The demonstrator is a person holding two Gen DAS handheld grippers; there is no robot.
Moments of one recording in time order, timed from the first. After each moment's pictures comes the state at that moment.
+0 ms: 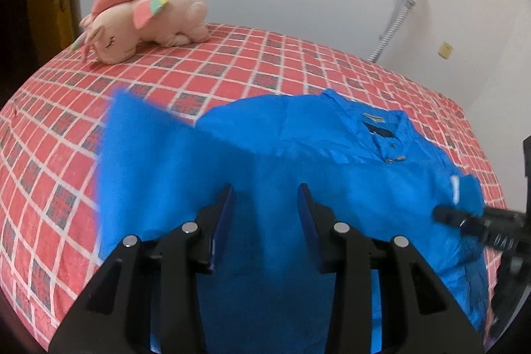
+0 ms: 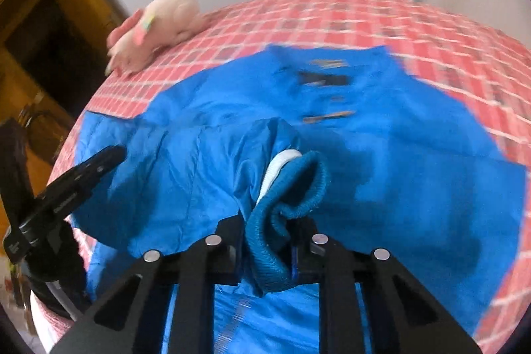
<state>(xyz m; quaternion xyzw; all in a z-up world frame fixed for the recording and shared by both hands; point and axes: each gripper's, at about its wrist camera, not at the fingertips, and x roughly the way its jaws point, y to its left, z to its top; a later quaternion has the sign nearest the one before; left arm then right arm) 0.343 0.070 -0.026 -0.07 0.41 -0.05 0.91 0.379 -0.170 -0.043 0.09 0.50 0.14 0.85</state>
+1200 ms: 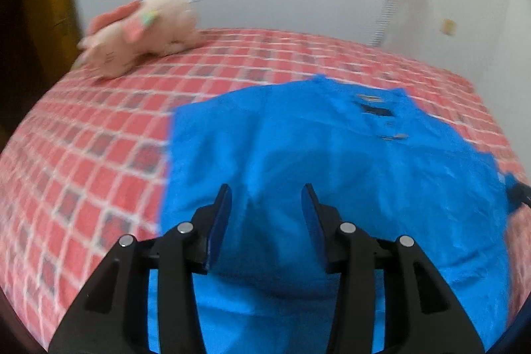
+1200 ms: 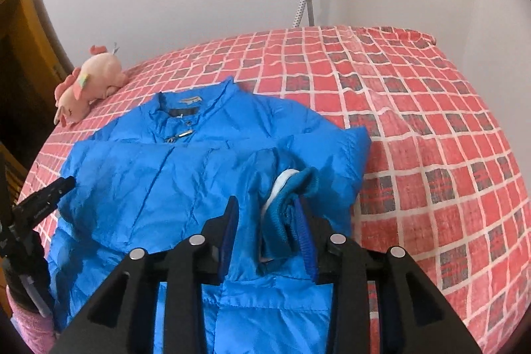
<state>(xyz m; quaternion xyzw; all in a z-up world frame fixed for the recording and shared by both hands) 0.331 0.034 -0.032 -0.02 0.41 0.01 0.91 0.313 -0.282 -0.029 0.09 0.44 0.01 0.90</state>
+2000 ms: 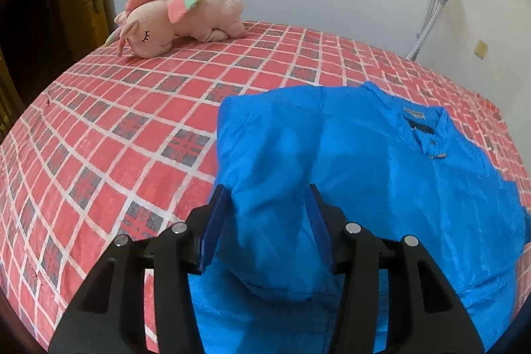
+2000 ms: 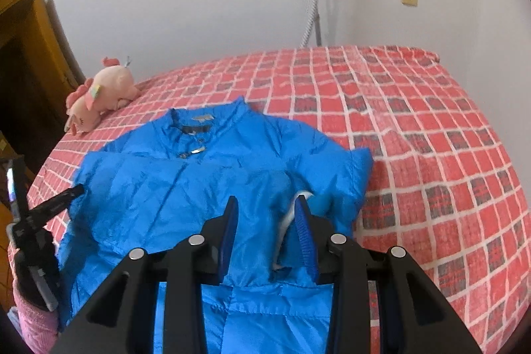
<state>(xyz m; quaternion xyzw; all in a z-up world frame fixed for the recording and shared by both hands) 0.340 0.067 -0.047 -0.05 0.41 0.05 0.91 0.303 -0.282 -0.009 0.10 0.40 0.04 0.91</state>
